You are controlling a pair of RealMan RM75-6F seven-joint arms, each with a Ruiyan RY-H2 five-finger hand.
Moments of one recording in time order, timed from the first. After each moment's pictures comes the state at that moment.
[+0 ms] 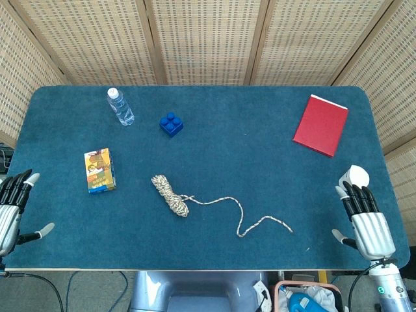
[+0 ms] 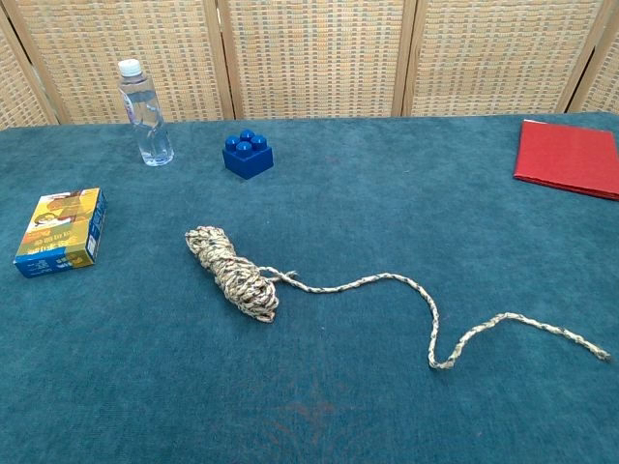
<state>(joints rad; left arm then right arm) -0.10 -1.01 -0.03 -1.81 1.54 1.52 0.03 0.14 -1.23 0.01 -1.49 -1.58 1.54 -0.08</state>
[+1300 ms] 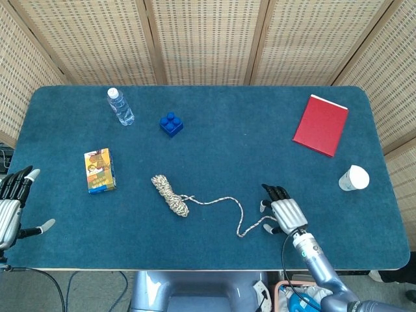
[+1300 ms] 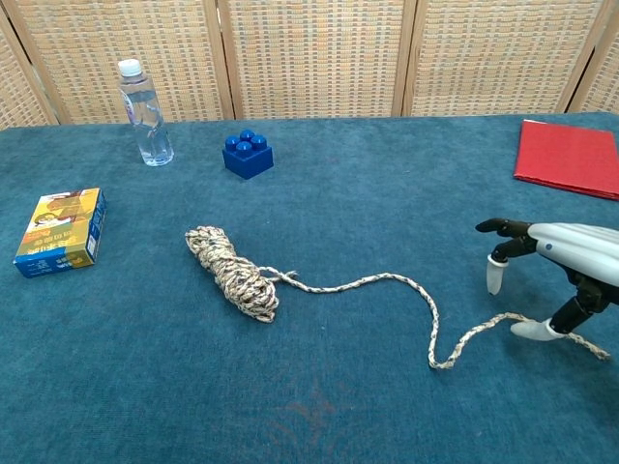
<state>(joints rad) -0.12 -1.00 -0.06 -1.81 1.48 1.46 0.02 0.43 -1.52 0.10 -1.49 -1.30 1.01 -0.21</state>
